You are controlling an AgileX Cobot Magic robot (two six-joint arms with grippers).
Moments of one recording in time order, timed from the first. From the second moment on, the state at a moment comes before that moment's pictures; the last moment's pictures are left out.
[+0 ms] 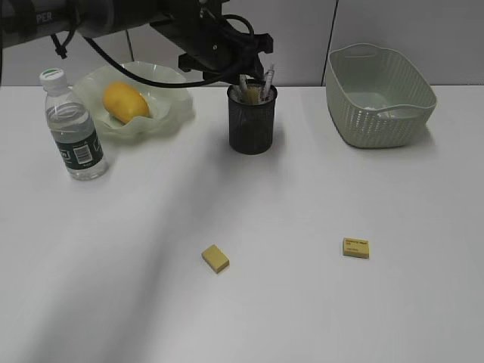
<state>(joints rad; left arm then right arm) -0.51 2.35 -2.11 -0.30 0.64 -0.15 0.49 0.40 -0.52 -0.12 1.06 0.10</state>
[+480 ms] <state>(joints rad) -0.52 2.28 -2.11 -0.28 0.72 -0.09 0.49 0.40 -0.52 -0.12 1.06 0.10</state>
